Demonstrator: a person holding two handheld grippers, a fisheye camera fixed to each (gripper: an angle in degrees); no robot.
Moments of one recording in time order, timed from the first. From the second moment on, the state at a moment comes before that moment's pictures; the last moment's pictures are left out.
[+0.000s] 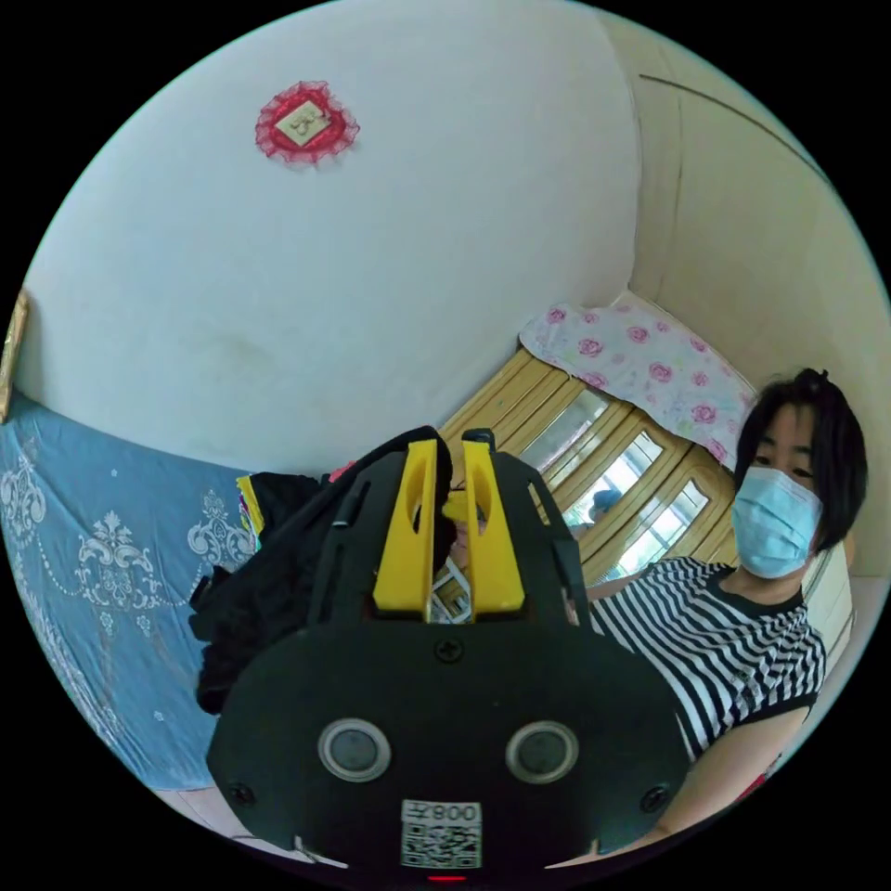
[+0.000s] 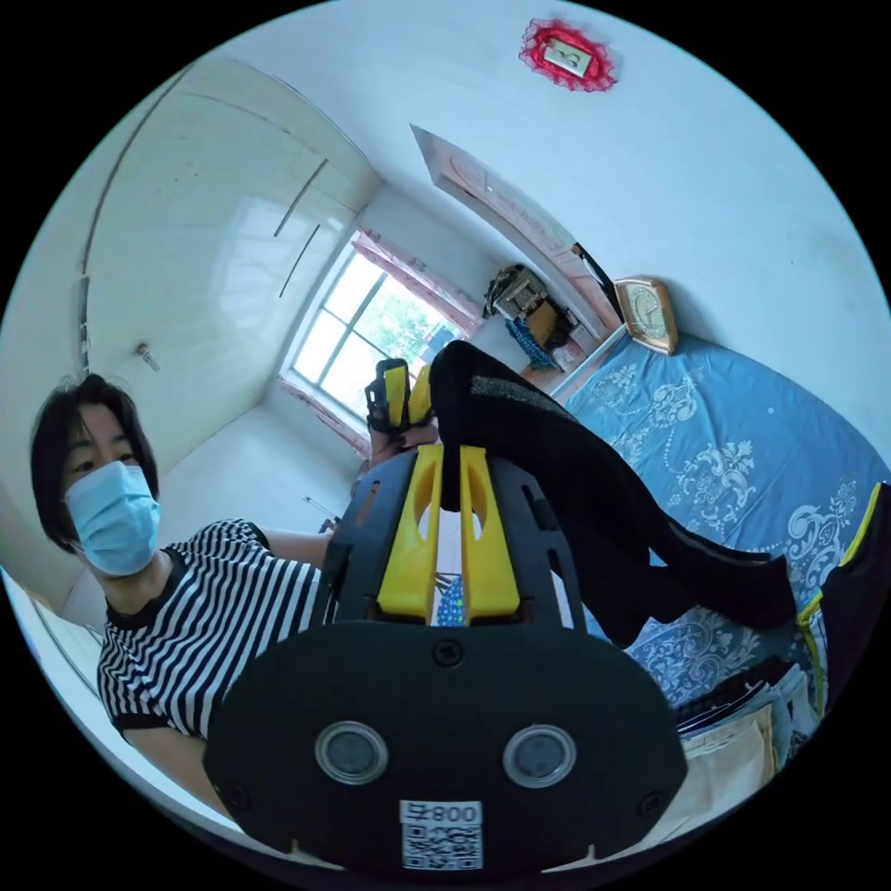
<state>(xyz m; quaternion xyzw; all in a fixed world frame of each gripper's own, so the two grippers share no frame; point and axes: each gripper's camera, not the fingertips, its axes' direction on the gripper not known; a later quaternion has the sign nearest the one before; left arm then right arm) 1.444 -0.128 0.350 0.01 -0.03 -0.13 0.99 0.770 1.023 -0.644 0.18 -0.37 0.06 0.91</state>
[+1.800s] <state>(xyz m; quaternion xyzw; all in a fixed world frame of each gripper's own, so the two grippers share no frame) 1.526 0.047 0.099 -0.01 -0.18 0.14 0.97 0.704 0.915 -0.760 0.33 -0.22 0.03 0.92</state>
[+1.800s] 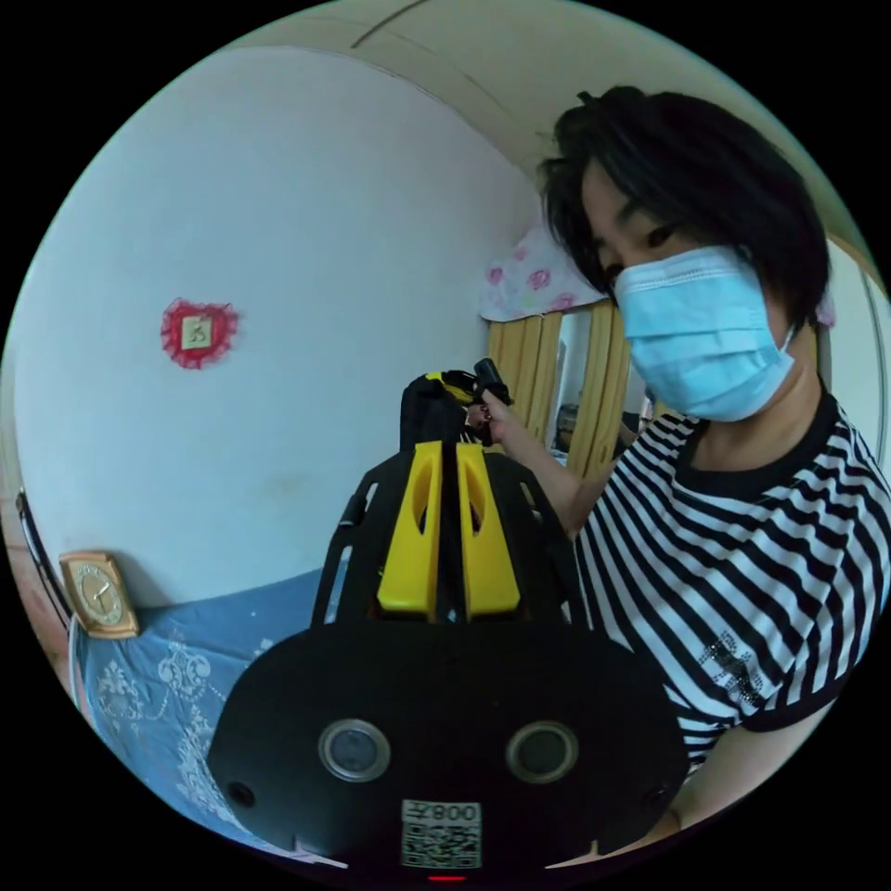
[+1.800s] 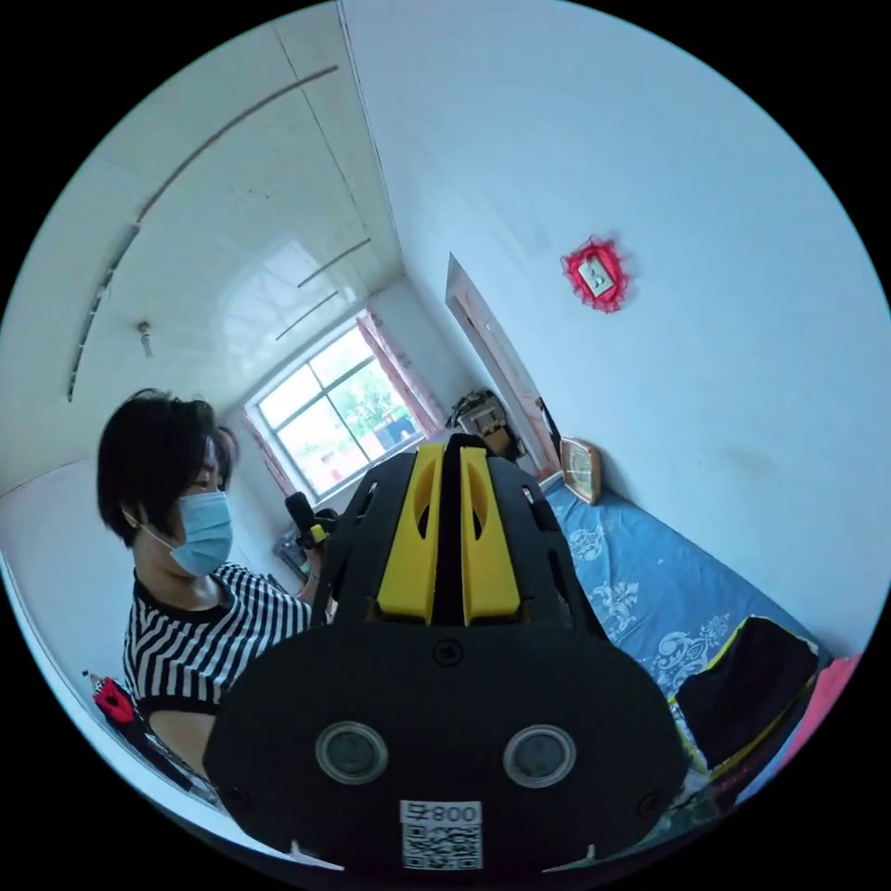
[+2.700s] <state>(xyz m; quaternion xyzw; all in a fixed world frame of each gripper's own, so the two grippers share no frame) 0.845 0.613 -0.461 0.04 -0.30 -0.62 0.72 0.573 0.455 0.028 -0.23 -0.28 0.19 0.91</state>
